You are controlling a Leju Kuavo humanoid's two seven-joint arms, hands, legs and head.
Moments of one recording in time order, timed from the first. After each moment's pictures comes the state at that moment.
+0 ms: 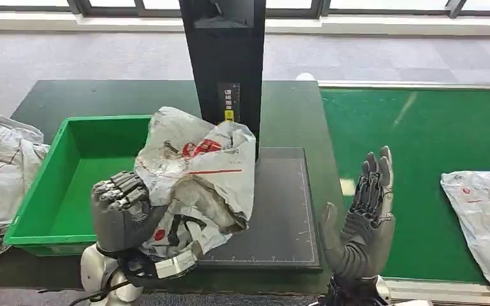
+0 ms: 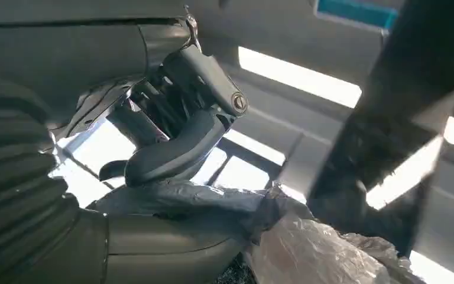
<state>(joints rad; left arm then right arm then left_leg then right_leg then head) 0.02 -0.28 -0.02 -1.74 -1.03 0.70 -0.67 0.15 0.14 0.33 -1.92 0.27 -0.25 -0.70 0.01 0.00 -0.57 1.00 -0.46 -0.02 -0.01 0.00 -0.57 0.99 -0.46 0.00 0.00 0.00</state>
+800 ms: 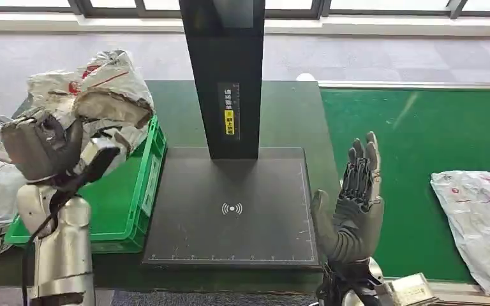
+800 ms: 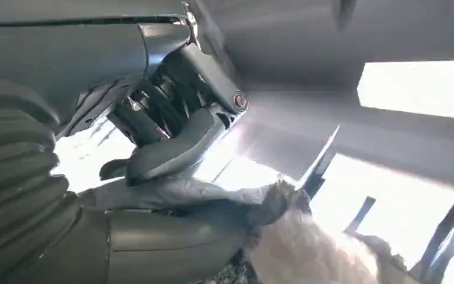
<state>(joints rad) -0.43 -0.11 0.34 -1.40 -1.22 0.52 -0.25 0.06 0.14 0.33 -1.85 0.20 -0.18 -0.70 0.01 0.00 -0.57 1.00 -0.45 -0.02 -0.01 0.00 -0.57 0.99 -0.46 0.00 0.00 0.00</state>
